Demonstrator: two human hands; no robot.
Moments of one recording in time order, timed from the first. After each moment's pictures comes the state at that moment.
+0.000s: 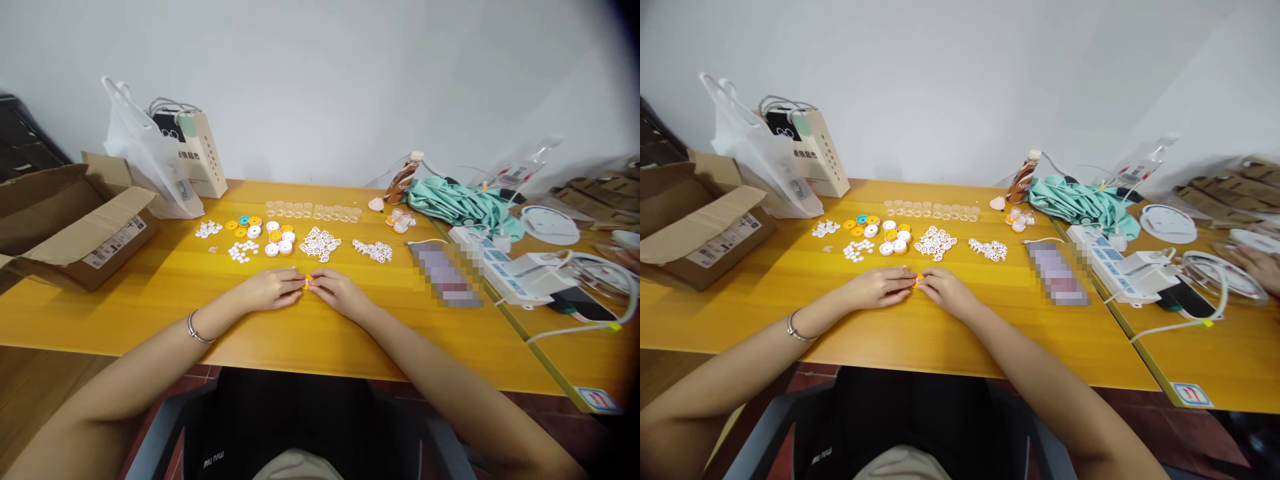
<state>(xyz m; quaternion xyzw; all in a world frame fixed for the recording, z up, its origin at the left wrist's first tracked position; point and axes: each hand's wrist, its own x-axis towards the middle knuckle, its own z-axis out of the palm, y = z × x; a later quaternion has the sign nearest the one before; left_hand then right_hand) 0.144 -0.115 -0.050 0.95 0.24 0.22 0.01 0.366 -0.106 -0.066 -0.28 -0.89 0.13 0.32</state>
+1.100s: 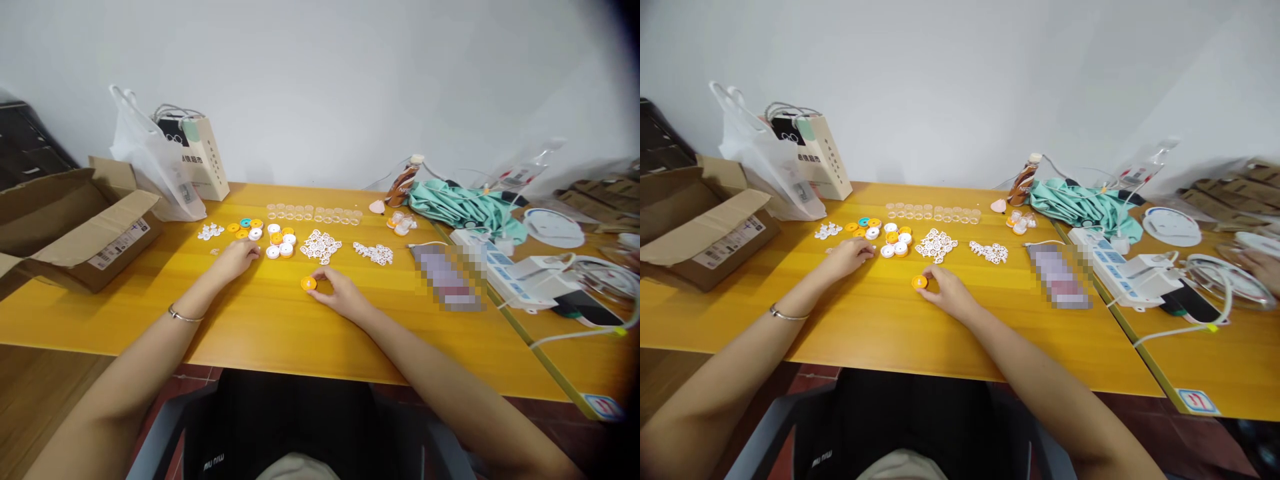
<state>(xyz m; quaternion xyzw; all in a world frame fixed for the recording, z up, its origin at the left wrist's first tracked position) 0.077 -0.068 -0.036 0.81 0.57 0.15 0.01 0.363 -0.108 -0.058 -0.37 -0.84 0.24 0.31</state>
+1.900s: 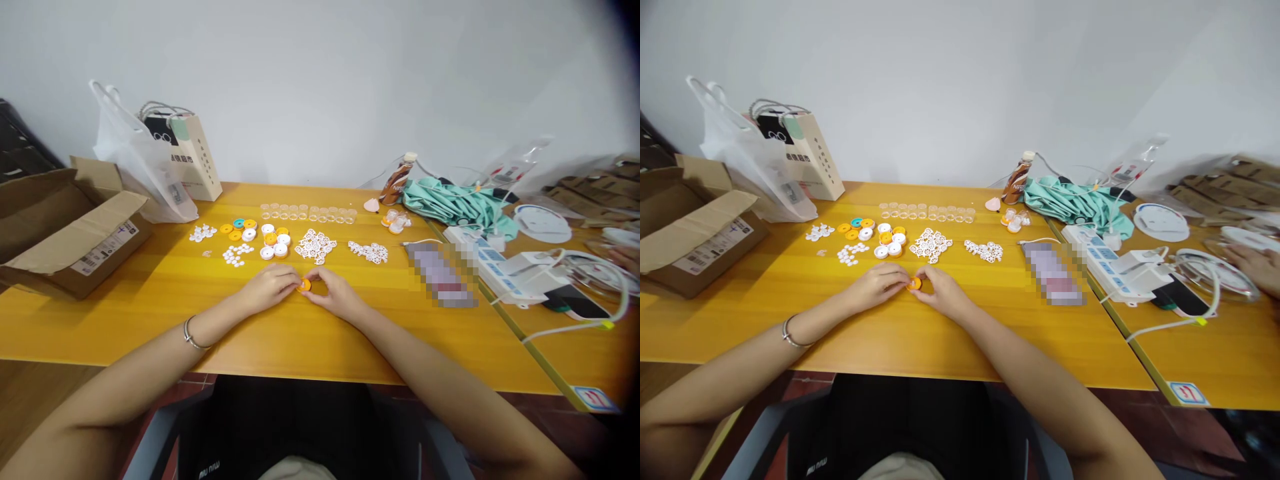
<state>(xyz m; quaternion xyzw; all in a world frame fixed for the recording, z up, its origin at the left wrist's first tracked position) 0.157 -0.111 -0.048 0.91 0.29 0.28 0.05 0.361 -0.108 -0.058 -0.34 -0.85 0.25 0.32</state>
